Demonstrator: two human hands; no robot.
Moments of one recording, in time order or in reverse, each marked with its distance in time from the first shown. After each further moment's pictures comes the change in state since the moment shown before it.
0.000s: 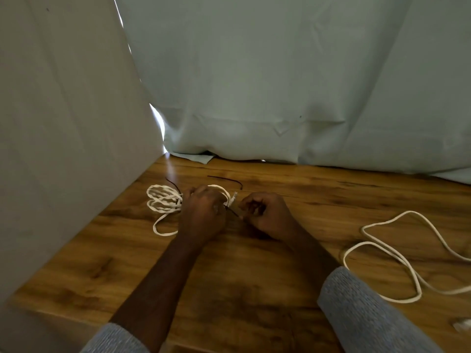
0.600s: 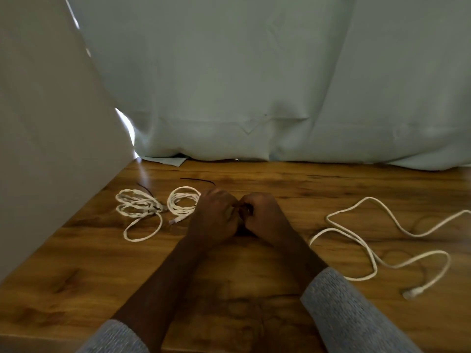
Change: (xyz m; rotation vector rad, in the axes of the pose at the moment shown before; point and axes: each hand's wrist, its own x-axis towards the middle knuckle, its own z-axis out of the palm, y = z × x) left_hand 0.007 0.066 0.026 -0.228 -0.169 0.214; right_hand -0.033 -0.002 -0.037 -0.308 0.055 0.098
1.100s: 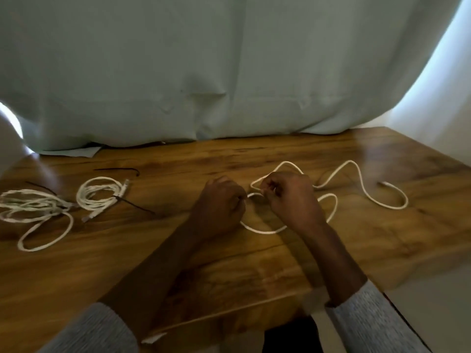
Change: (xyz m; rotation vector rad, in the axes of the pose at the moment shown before) left_hand 0.012 0.119 0.071 -0.232 -0.135 0.333; right_hand -0.132 0.032 -0.139 -0.283 0.366 0.259
